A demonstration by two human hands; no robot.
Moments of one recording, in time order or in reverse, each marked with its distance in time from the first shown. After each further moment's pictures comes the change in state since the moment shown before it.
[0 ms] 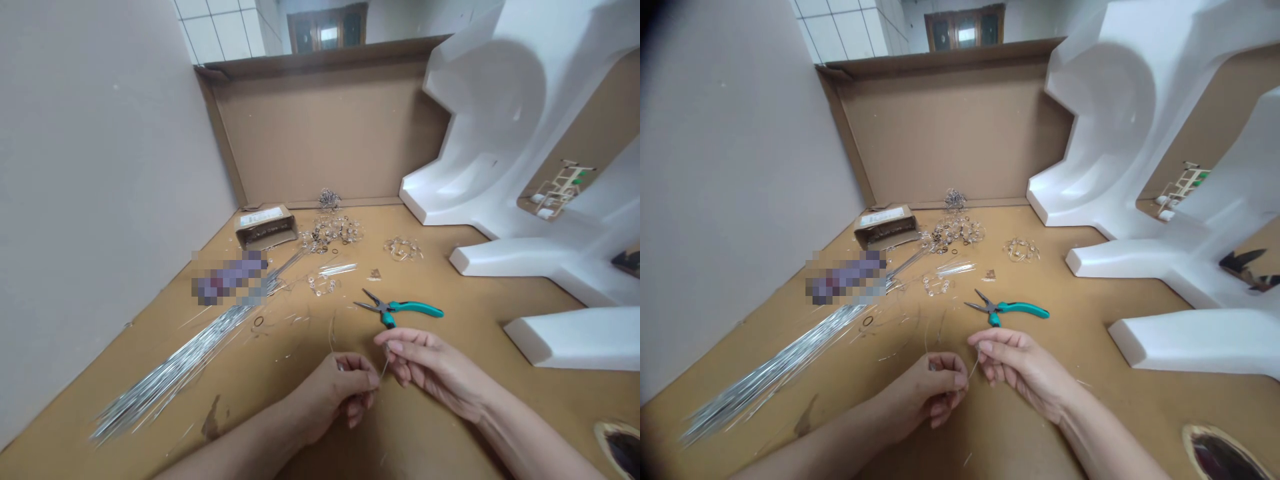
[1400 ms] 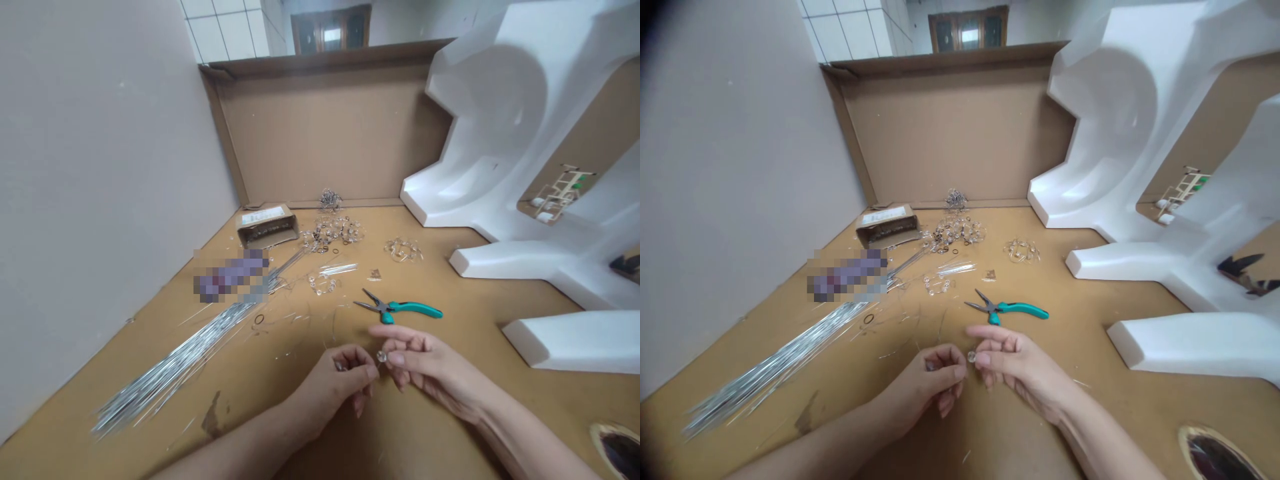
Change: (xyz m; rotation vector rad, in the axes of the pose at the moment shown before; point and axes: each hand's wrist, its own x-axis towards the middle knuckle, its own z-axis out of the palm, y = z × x) left_hand 0.003 -0.004 -0.002 0.102 0.080 0.144; right_hand -0.005 -0.005 0.006 -0.101 -0.012 -0.009
